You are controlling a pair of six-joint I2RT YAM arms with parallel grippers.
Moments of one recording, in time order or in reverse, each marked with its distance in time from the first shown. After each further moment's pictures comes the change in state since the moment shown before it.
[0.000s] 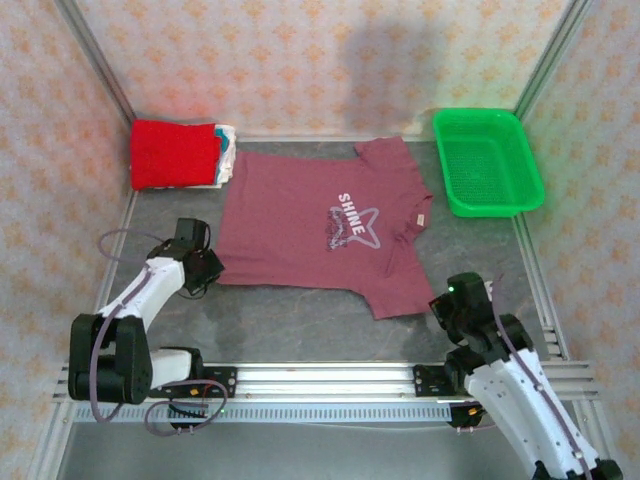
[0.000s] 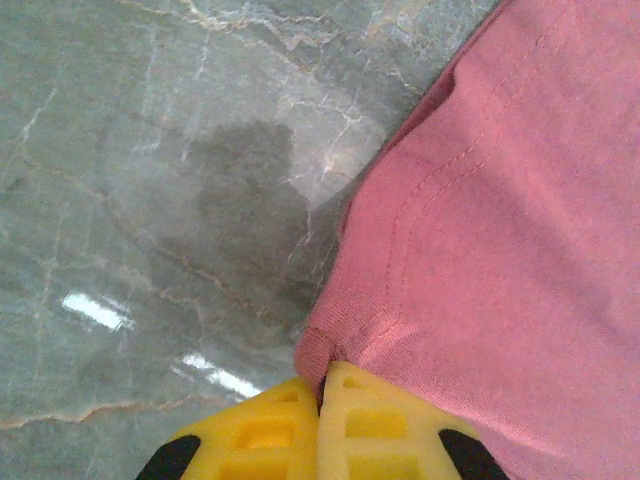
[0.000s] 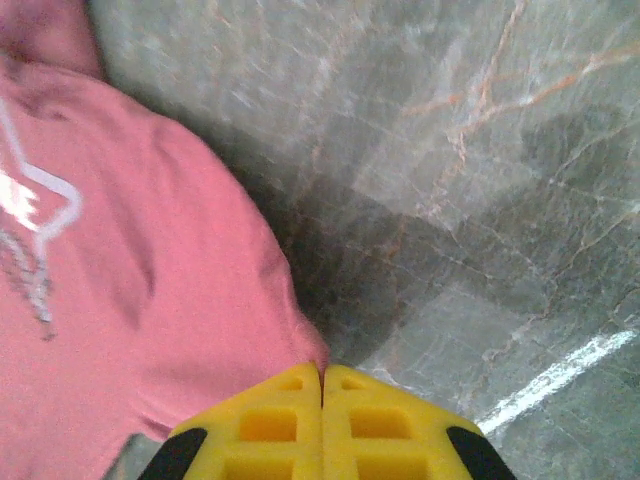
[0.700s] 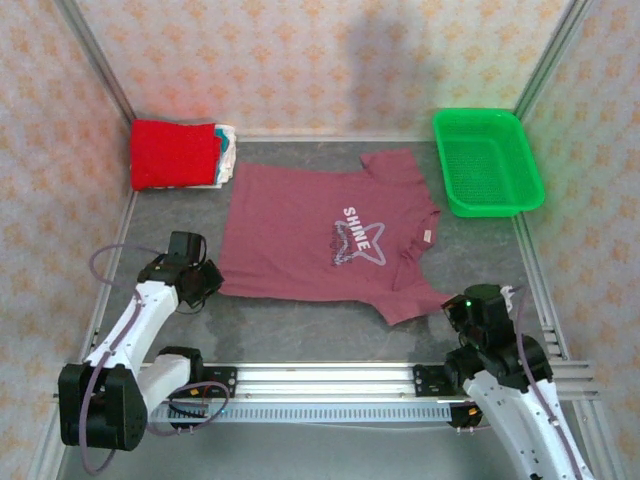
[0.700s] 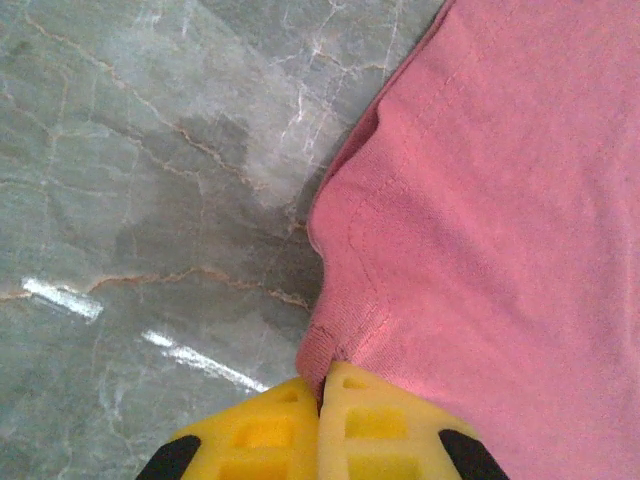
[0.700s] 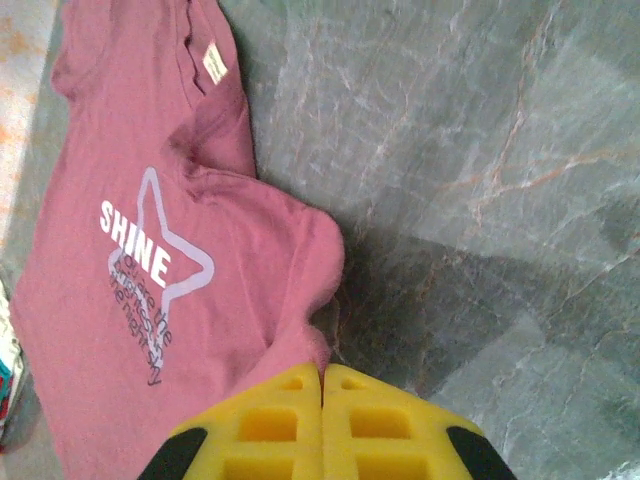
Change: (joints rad) left arm -0.021 -0.216 -0.053 -0.121 0.077 -0.027; right arm 0.000 -0.161 0.074 -0.087 0.097 -0.050
